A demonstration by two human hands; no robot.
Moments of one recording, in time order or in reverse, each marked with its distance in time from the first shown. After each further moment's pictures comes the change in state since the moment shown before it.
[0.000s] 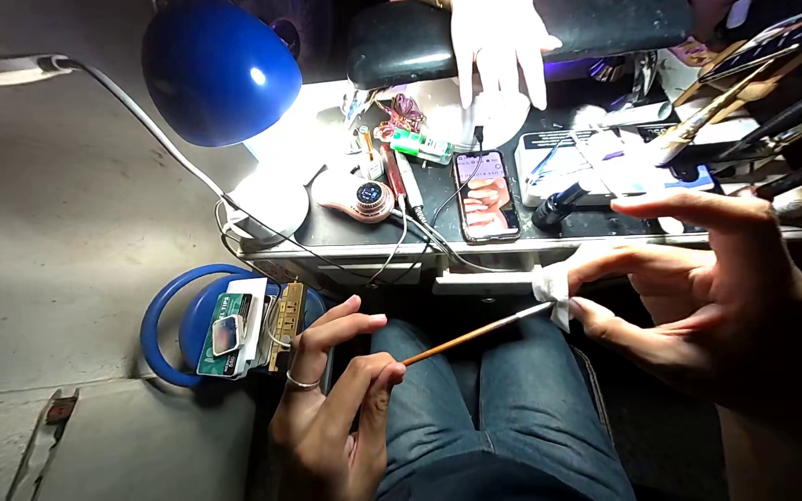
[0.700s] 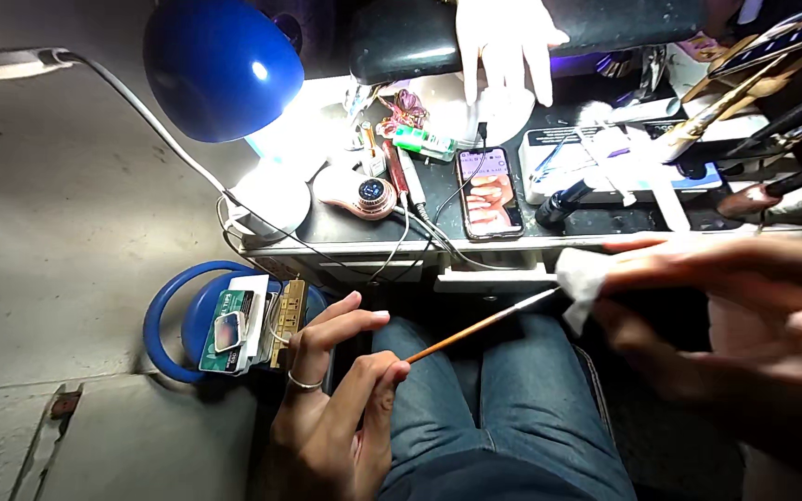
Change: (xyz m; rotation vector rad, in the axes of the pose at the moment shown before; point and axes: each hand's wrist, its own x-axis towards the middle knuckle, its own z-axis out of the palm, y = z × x) left_hand 0.001 0.001 -0.001 0.047 -0.005 0.030; right_hand -0.012 -0.015 0.001 -0.263 0.109 -0.085
